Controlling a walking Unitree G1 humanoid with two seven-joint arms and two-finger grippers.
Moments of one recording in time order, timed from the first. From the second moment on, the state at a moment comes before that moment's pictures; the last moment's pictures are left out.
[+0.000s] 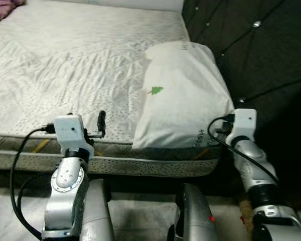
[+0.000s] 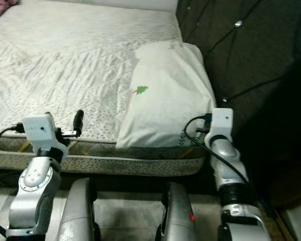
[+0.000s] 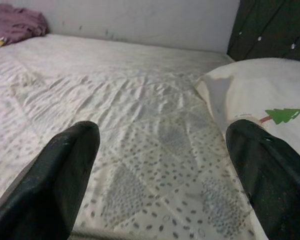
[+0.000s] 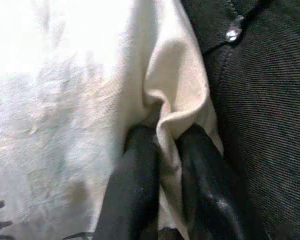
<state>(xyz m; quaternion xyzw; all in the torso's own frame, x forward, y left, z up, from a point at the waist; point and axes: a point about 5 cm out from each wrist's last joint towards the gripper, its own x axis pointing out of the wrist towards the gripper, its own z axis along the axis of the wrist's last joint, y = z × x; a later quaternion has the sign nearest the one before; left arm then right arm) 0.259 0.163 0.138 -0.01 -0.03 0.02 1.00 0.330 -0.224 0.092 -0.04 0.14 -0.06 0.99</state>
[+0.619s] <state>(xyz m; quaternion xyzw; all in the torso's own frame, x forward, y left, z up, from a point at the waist) 0.258 0.167 0.137 -0.02 -0.04 0.04 1.00 0.312 -0.178 0.104 -0.06 0.06 -0.01 1.00</state>
